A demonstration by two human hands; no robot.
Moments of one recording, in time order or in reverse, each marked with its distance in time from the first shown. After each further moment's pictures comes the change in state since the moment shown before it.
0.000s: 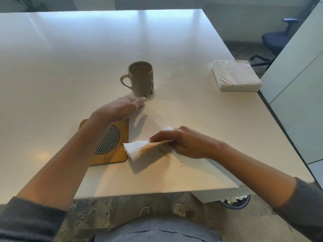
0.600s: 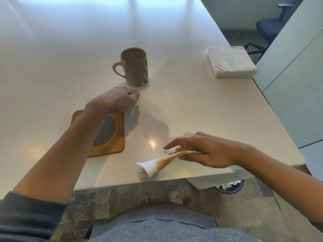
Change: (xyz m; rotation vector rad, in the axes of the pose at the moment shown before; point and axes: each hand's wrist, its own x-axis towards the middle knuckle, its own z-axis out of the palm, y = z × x) left_hand -0.005 0.002 0.003 0.194 0.046 0.081; right_hand -0.064 -0.029 -0.012 0.065 -0.175 0.156
